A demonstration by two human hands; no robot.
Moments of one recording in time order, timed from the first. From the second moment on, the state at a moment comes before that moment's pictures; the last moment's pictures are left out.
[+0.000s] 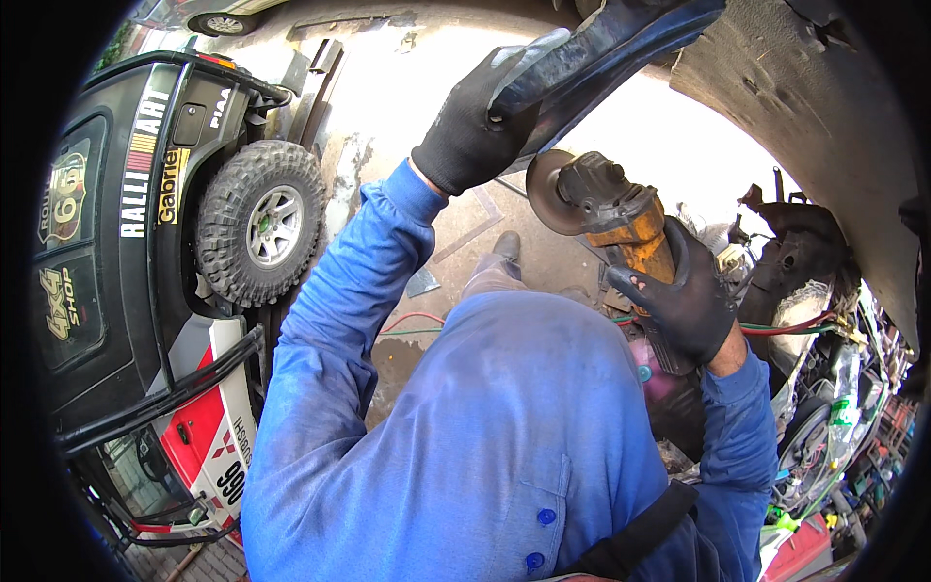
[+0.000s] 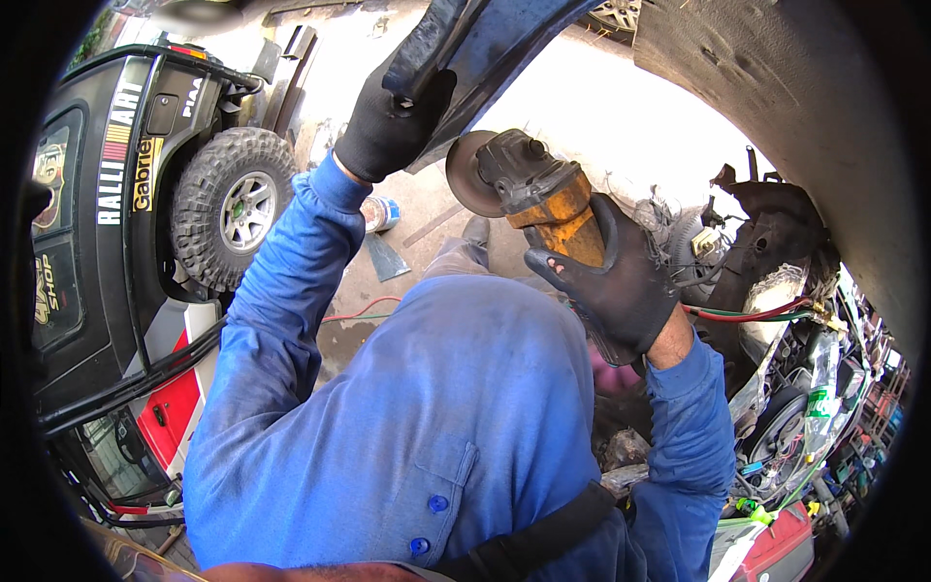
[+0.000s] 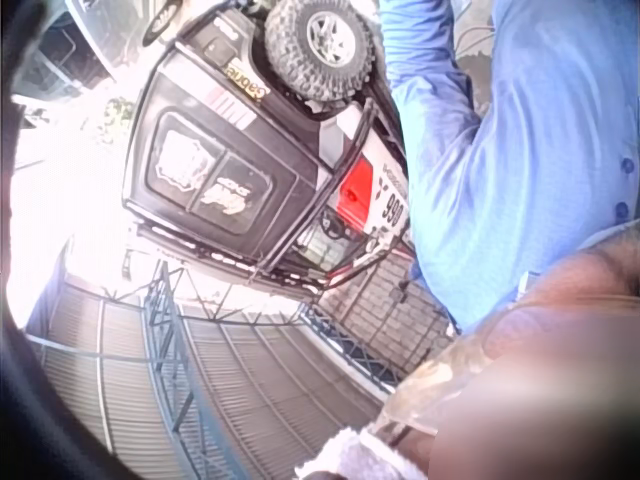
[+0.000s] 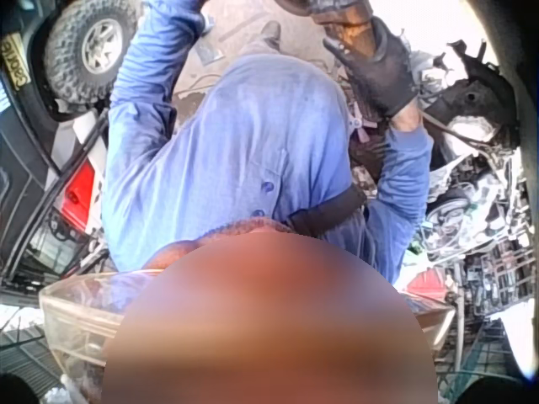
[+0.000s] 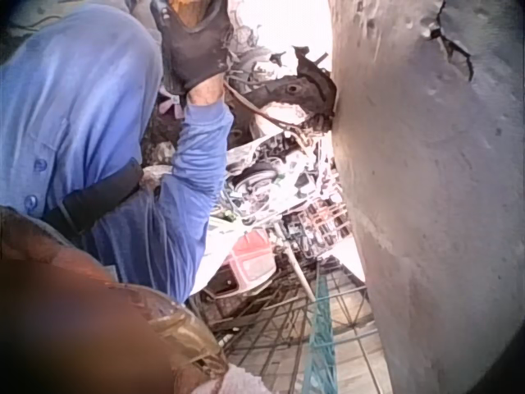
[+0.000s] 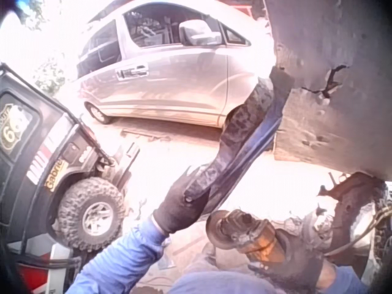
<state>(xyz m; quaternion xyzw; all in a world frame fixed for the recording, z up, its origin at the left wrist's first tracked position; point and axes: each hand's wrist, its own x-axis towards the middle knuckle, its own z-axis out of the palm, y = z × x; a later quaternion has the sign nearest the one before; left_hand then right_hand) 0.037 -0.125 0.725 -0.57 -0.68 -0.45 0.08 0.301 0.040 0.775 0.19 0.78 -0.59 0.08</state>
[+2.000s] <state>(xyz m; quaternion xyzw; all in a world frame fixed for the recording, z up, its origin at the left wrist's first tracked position) 0.037 -0.137 0.724 -0.61 -0.66 -0.43 0.06 0.296 0.040 0.792 0.20 0.86 -0.46 0.11</state>
